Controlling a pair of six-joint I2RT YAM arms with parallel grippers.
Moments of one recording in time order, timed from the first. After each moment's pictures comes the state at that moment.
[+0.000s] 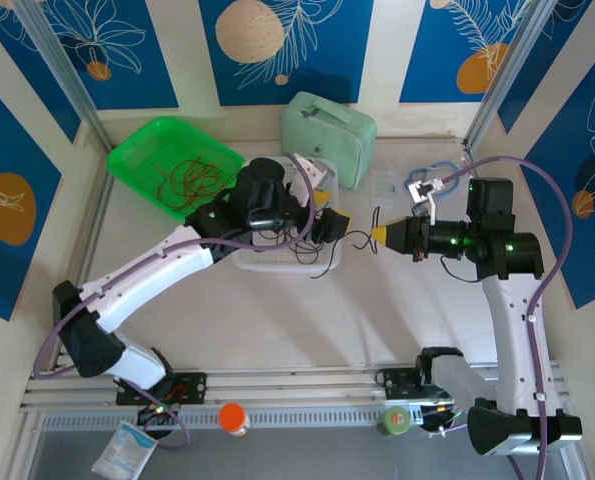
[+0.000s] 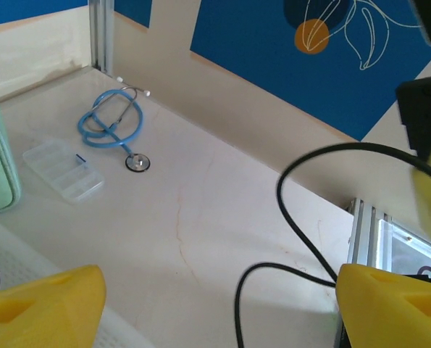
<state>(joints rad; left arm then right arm) -0.87 1.50 1.47 -0.32 0.32 -0.18 -0.02 0.96 1.25 -1.07 -1.20 0.01</state>
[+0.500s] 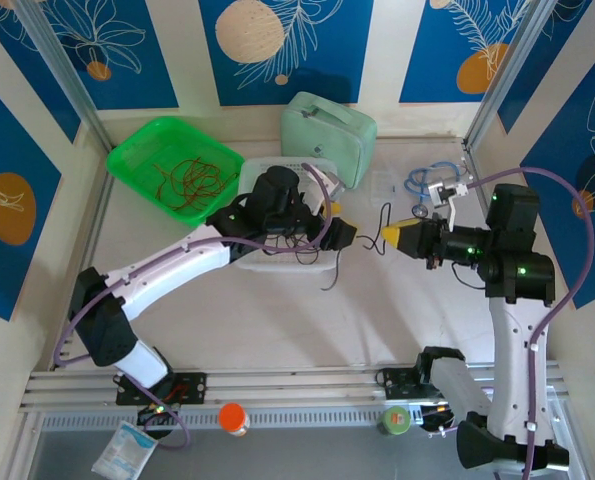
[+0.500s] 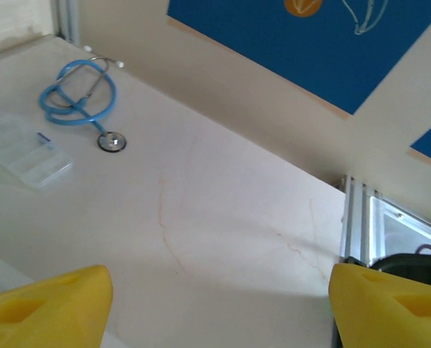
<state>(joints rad) -0.87 1.57 1.40 -0.22 0.42 -0.18 -0.14 0.87 1.25 -0.96 -1.36 0.13</state>
